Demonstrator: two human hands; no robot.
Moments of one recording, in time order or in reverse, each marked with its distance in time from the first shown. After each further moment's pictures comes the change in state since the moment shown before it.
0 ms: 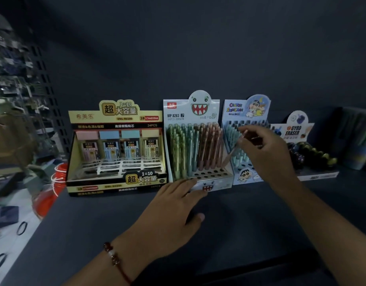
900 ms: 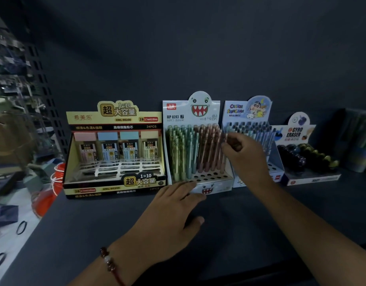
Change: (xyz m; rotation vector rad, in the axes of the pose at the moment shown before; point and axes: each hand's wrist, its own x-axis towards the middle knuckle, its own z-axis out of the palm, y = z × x) left_hand 0.001 -0.002 0.001 -0.025 0.005 0.003; right_hand 0.011 0.012 0.043 -0.109 -0.022 0.034
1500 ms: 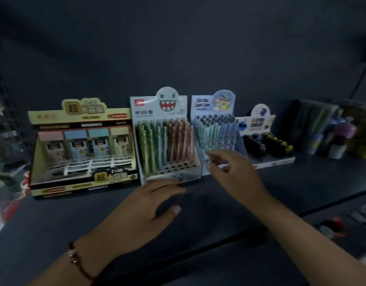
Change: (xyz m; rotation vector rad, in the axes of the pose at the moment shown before) left_hand -0.003 0.011 -0.004 -0.198 -0.089 0.048; right_hand -0.066 0.008 -0.064 -0.062 -0.217 -0.017
